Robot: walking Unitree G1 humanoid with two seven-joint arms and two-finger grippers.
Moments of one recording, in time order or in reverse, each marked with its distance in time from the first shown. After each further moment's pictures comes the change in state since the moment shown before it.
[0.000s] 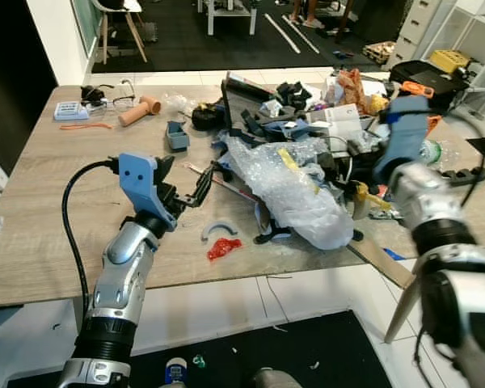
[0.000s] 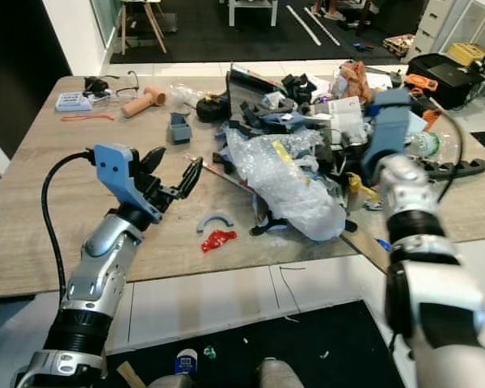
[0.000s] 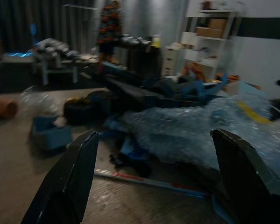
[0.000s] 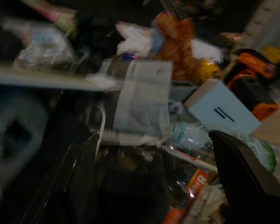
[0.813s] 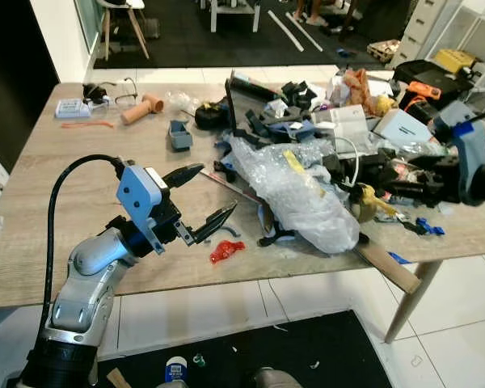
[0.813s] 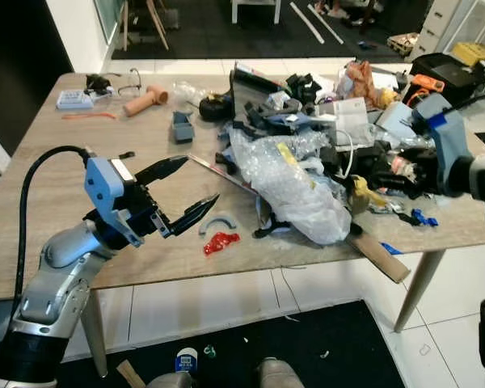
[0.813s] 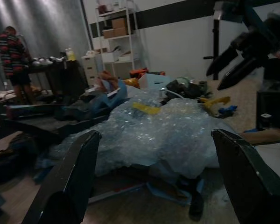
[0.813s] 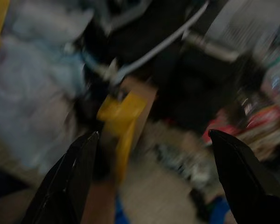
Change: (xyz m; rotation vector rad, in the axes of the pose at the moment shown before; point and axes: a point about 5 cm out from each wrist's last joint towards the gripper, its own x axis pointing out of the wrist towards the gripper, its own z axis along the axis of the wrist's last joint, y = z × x) left arm -0.026 -0.022 0.034 0.161 -0.017 -0.452; right arm -0.064 -0.039 -0.019 -0.110 0.289 0.580
